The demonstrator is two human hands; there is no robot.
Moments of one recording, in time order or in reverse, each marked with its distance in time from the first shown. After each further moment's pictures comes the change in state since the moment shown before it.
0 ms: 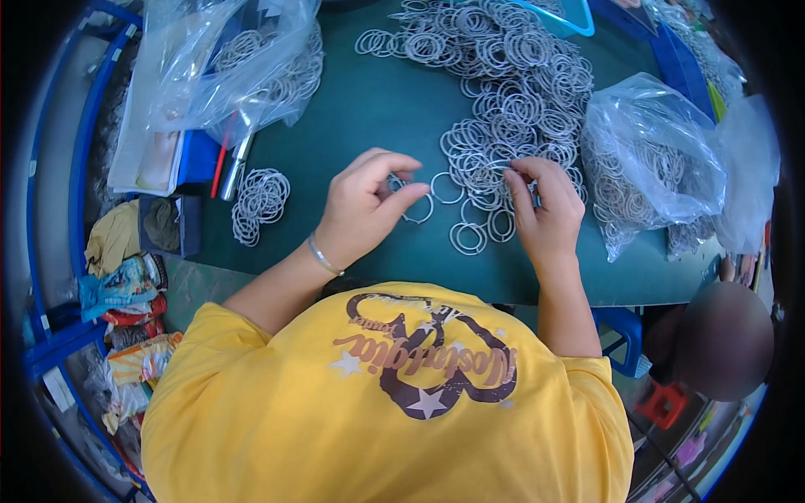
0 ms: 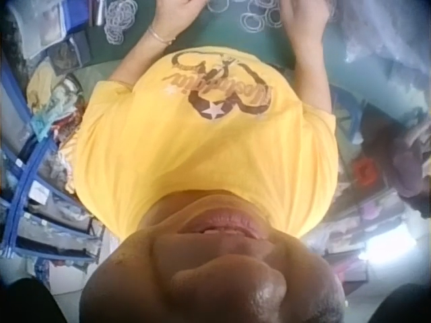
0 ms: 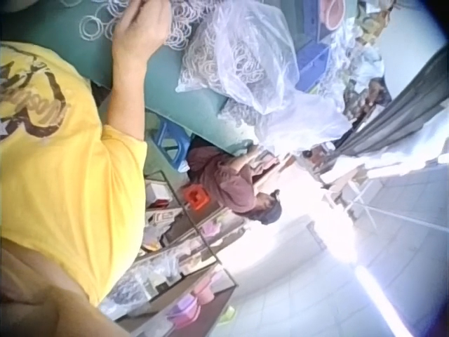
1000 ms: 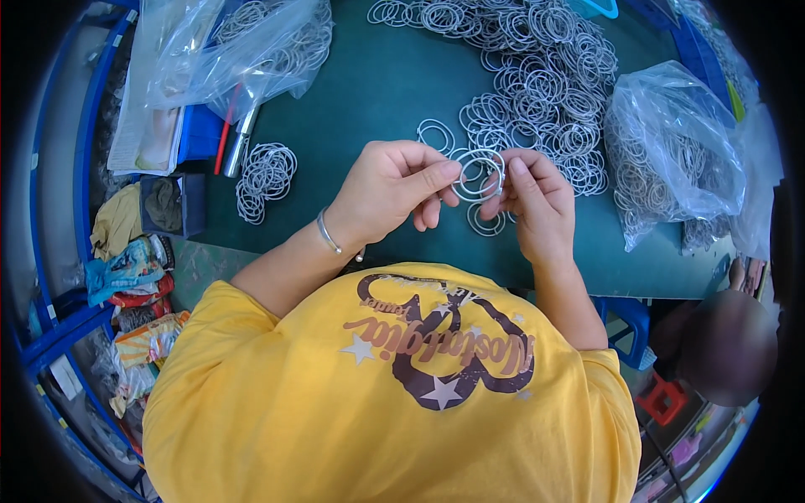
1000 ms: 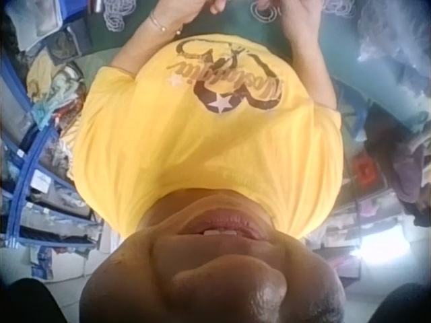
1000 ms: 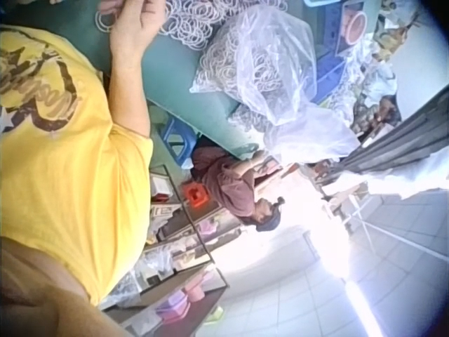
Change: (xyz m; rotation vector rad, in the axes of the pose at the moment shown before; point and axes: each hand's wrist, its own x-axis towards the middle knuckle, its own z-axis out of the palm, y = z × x) left_hand 0.002 0.015 0.001 -0.712 -0.257 -0.534; right_hand -0.021 -0.018 0.015 1.053 -0.226 0.749
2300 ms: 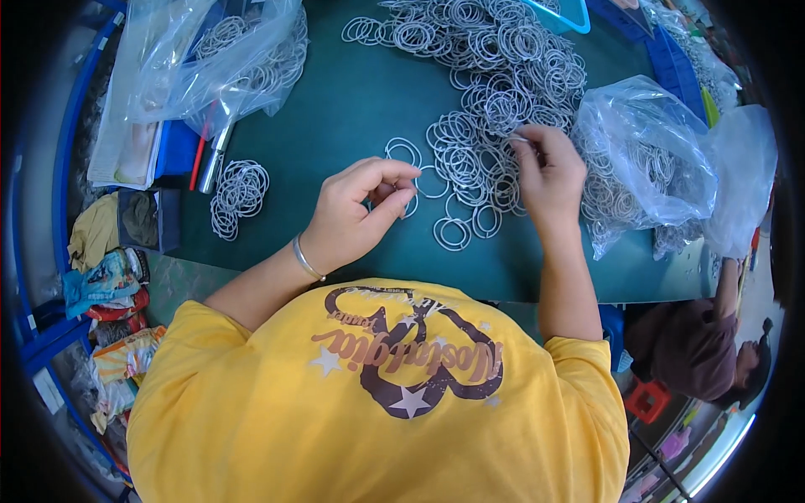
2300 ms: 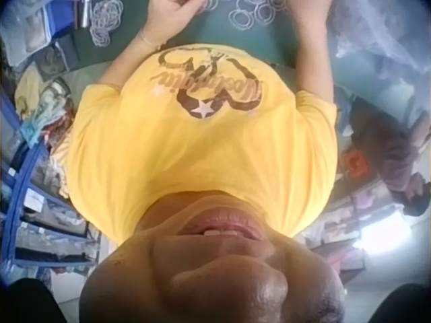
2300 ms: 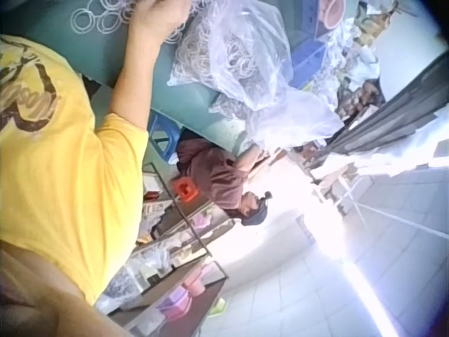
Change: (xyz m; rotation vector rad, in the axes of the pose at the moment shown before) left_hand 0.001 -0.024 -0.008 0.496 0.088 0.514; right_hand 0.048 -0.026 -0.044 -1.093 0.249 -0.661
